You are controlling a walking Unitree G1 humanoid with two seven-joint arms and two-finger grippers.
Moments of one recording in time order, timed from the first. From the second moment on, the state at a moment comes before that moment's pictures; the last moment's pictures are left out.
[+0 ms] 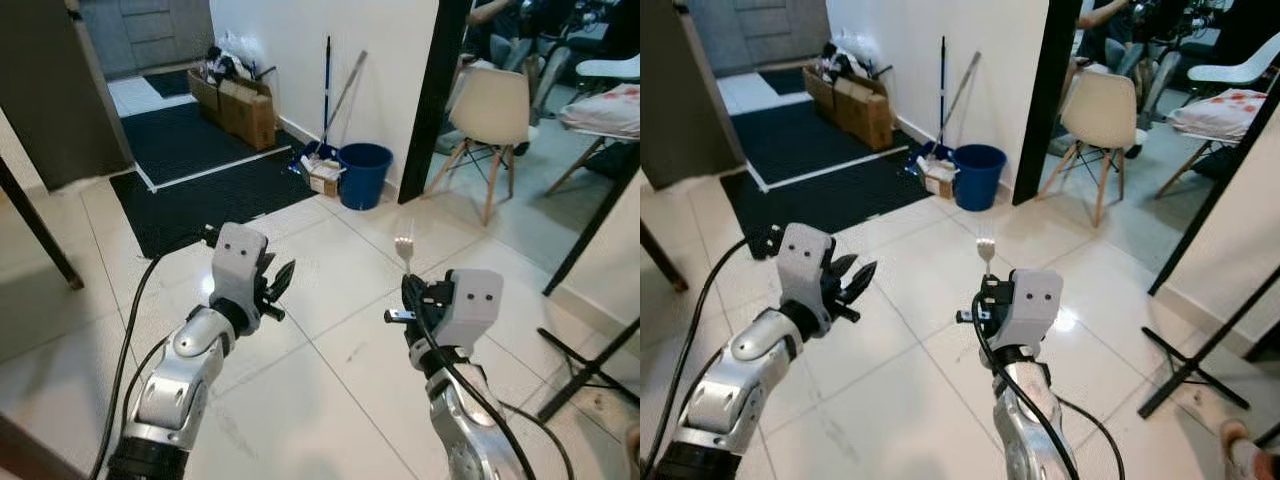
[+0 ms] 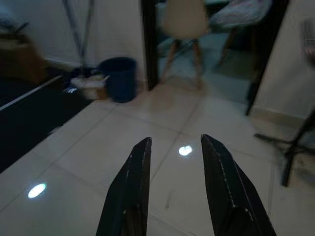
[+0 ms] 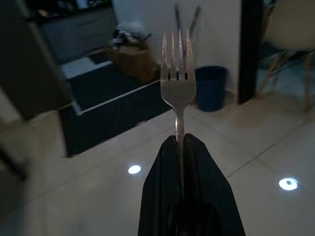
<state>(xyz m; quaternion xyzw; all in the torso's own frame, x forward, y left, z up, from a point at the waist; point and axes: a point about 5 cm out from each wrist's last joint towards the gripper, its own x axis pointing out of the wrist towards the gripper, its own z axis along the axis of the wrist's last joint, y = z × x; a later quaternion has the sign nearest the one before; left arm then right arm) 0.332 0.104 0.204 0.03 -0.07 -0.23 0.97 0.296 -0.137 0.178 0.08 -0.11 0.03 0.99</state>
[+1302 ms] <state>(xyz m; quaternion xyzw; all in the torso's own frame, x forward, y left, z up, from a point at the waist) 0.331 0.103 0.203 0.03 -0.07 -0.25 0.97 0.296 -0.139 0.180 0.08 -0.12 0.02 0.99</state>
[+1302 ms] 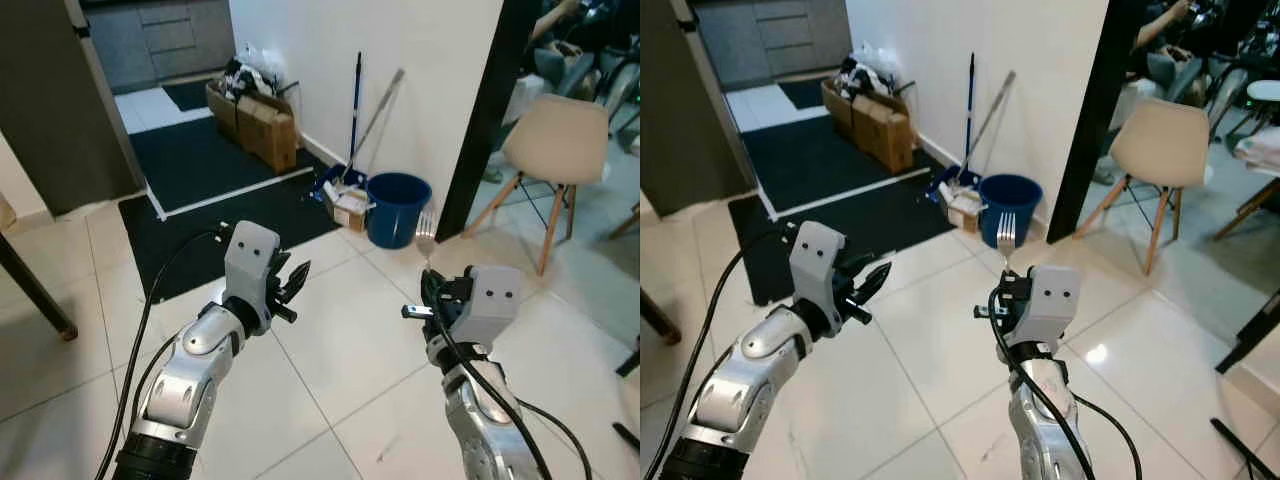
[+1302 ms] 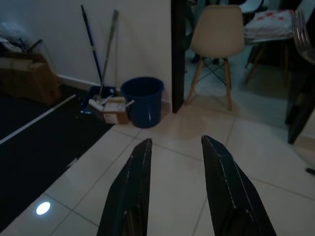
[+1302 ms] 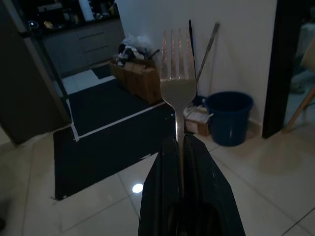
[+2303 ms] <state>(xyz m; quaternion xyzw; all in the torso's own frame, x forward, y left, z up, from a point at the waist) 0.331 0.099 0.206 0.03 -0.07 -0.25 0.96 0.297 -0.141 0.179 0.08 -0.11 0.02 0.99</state>
